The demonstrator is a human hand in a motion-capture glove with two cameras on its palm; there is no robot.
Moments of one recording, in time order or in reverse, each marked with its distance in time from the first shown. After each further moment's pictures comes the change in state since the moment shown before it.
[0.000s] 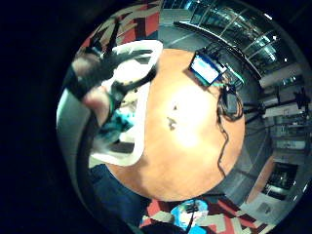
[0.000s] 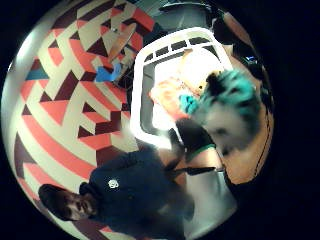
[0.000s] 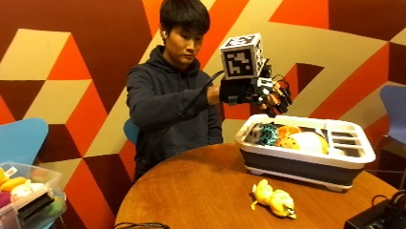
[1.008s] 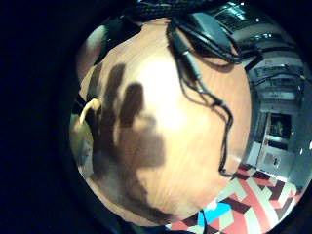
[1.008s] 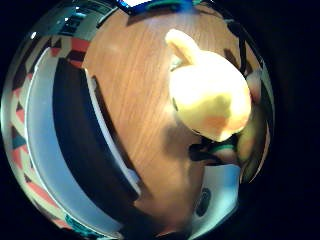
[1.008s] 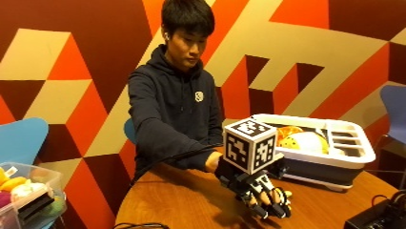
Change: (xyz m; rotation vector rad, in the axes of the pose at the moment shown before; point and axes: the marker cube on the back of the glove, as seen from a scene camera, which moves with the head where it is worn) arm 0.188 -0.017 0.137 -0.098 0.261 0.499
